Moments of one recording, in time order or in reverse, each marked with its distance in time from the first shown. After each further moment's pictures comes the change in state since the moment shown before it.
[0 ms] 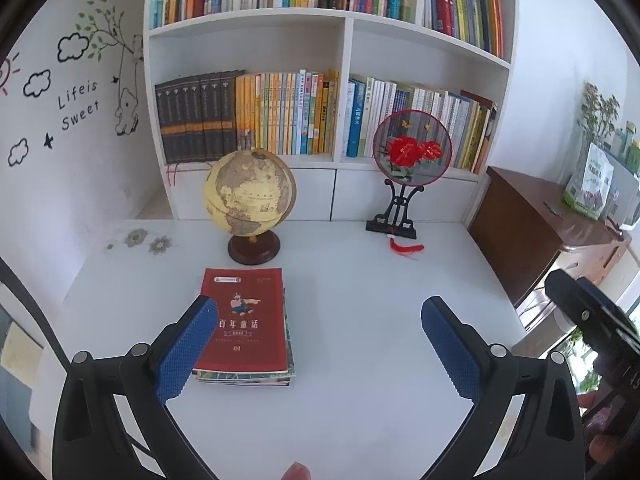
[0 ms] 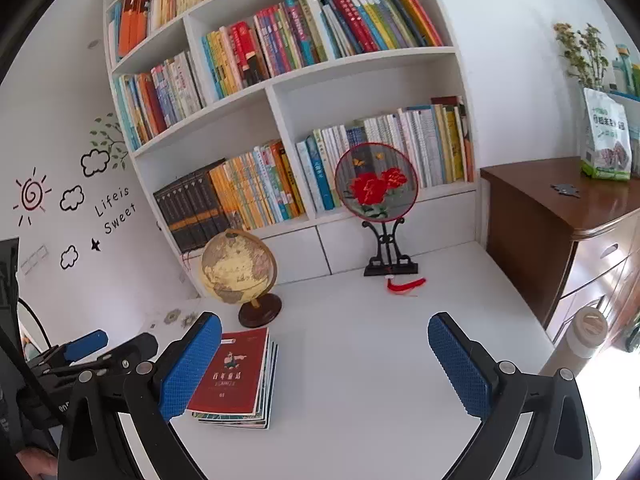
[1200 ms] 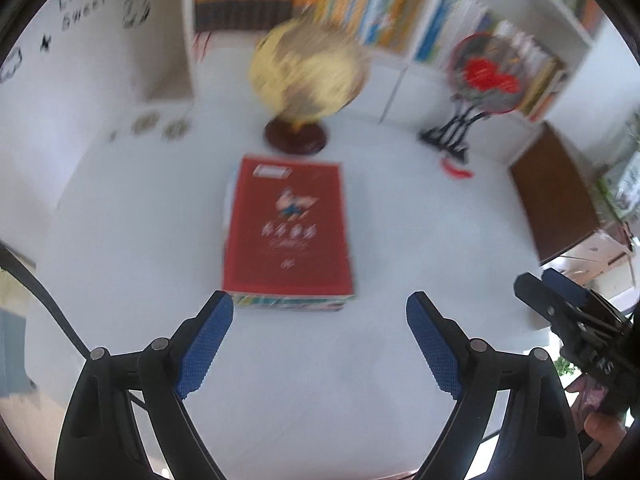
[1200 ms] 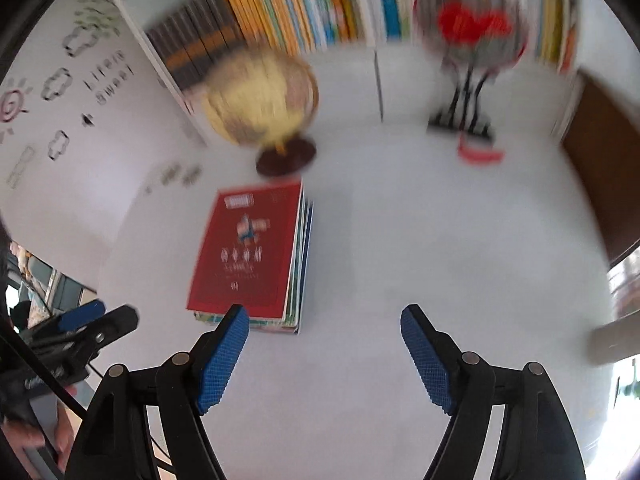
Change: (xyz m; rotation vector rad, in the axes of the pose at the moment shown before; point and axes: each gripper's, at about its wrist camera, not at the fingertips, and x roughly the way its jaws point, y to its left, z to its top) left arm 0.075 0.109 -0.018 -0.120 0.373 -0.024; right arm 0.146 0.065 -0.049 -0.105 0.539 0.048
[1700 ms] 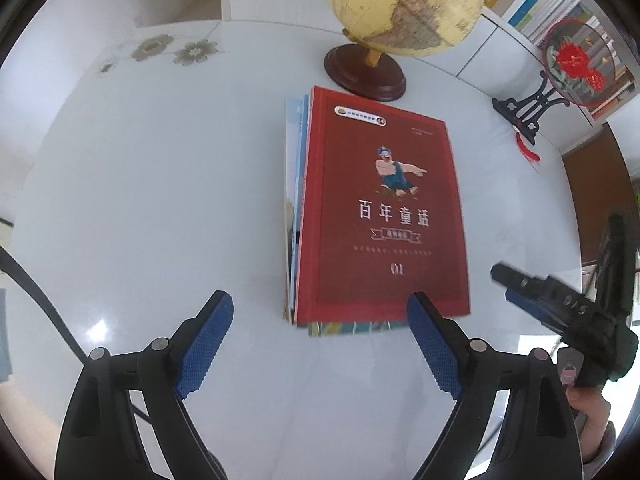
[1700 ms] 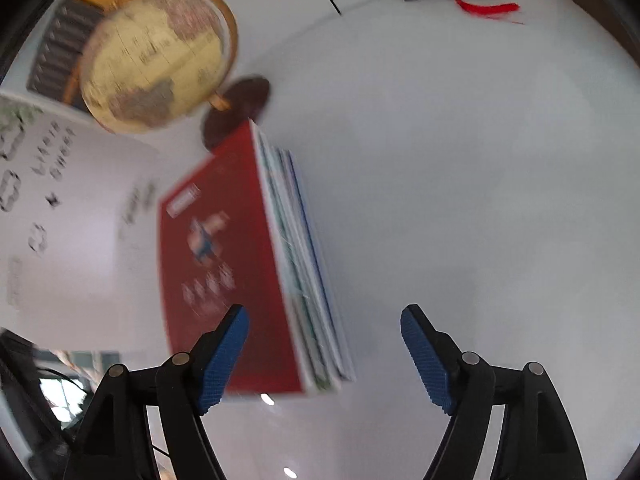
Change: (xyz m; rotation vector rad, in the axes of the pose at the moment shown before) left arm 0.129 0.110 0.012 -0.095 0.239 0.023; right arm 0.207 -0.006 0.000 0.405 0.257 0.099
